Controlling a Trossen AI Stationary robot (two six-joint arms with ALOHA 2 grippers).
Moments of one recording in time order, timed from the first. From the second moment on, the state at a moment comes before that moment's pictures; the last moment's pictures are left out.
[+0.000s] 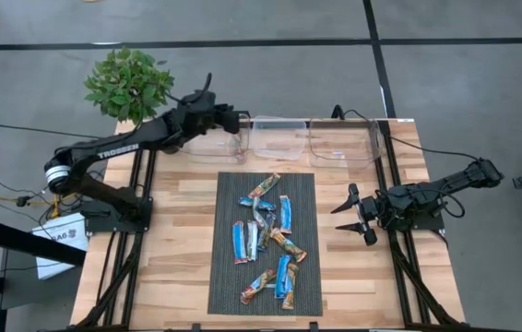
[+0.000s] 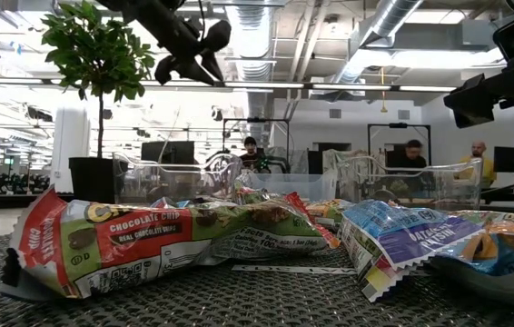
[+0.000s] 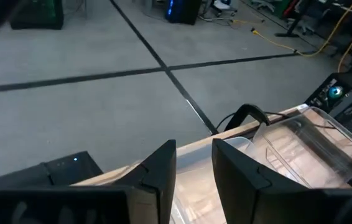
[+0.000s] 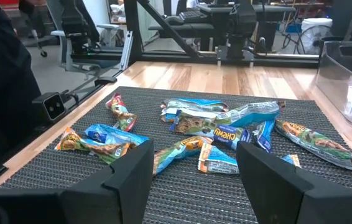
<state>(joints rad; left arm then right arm) 0.51 1.34 1.11 -0.14 -0.36 -0.45 0.32 0.22 0.01 0.03 0.08 0.00</state>
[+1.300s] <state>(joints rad) -0.28 1.43 1.11 -0.36 -0.09 -0.20 0.32 0.22 0.01 0.03 0.08 0.00</state>
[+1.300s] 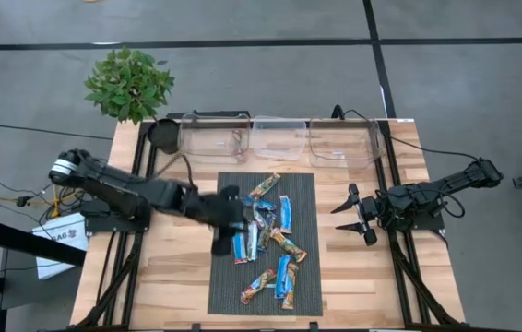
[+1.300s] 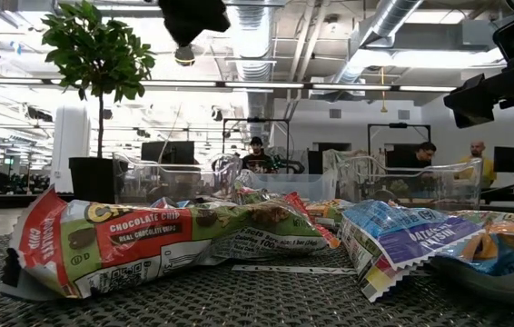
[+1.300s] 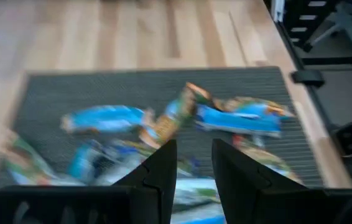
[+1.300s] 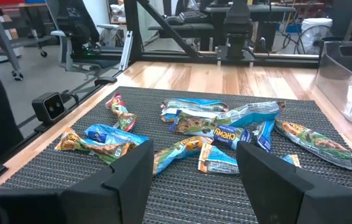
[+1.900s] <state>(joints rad) -0.41 1.49 1.11 -0.55 -0.39 -1.18 0.32 0.22 0.01 0.03 0.08 0.00</state>
